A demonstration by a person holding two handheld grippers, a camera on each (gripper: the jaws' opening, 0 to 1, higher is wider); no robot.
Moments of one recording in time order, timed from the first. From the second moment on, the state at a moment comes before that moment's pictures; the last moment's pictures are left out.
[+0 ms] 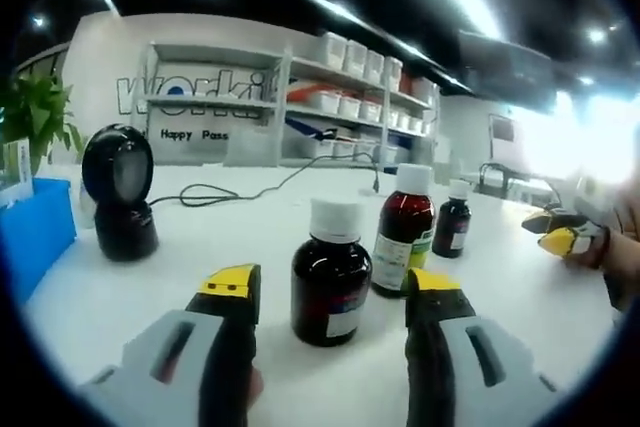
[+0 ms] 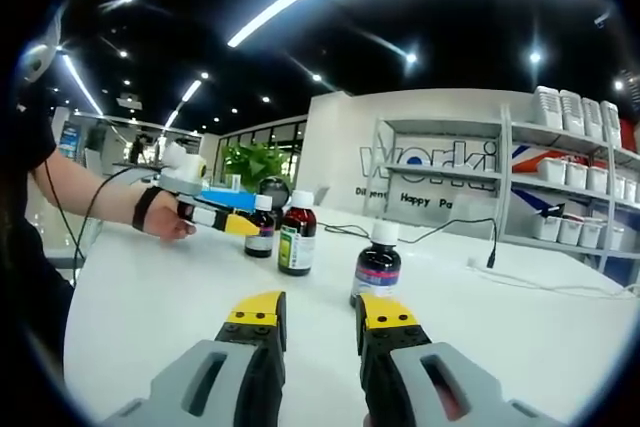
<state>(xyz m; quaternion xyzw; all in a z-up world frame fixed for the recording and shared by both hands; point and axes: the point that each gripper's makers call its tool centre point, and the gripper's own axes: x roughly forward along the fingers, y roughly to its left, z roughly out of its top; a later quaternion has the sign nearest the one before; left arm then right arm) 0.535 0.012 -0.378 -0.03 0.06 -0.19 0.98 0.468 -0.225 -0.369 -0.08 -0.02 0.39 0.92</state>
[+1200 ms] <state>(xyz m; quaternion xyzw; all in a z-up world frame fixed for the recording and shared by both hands) 0.532 0.015 -0.381 0.01 0.06 0.03 1.00 0.466 -0.225 -0.367 -0.08 -0.02 0.40 0.91</state>
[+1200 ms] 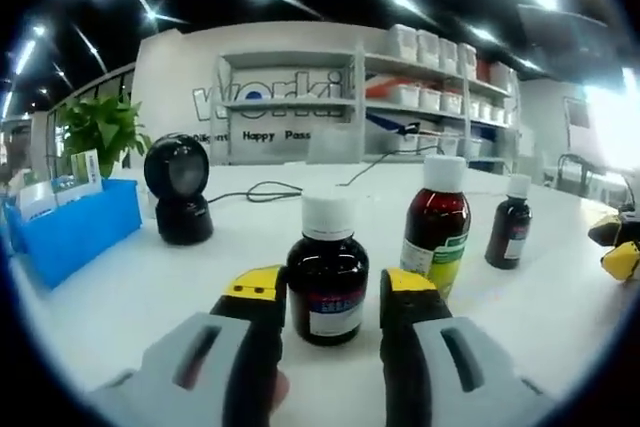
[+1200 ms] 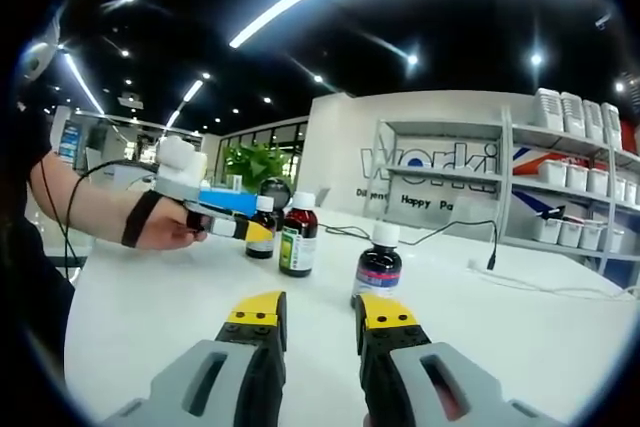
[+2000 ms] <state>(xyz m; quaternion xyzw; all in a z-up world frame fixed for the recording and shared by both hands) 0.551 0.026 -0.386 0.02 0.08 -0.09 0.99 0.468 -0.226 -0.366 -0.08 -0.03 0.40 0.91</state>
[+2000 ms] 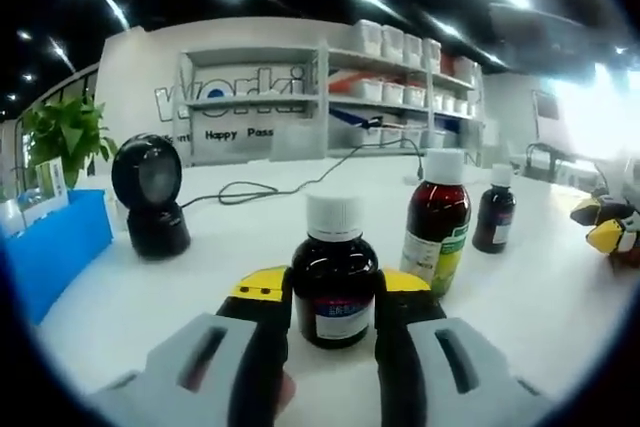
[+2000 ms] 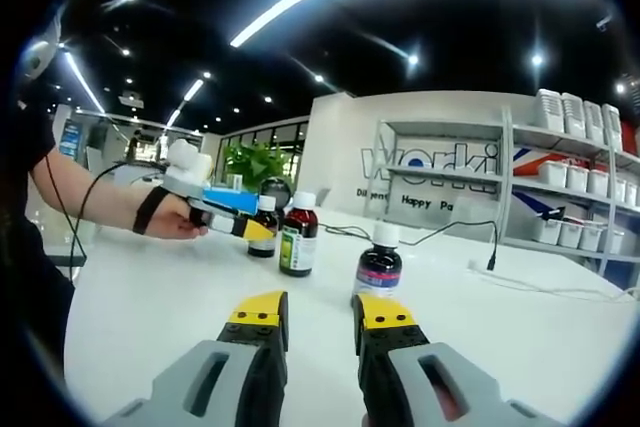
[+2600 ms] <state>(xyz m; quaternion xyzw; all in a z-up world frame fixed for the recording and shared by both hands) 0.554 0.031 -0.385 0.04 0.06 -0.17 0.98 0.468 -0.227 -0.365 -0.07 -0.03 0.40 0.91</state>
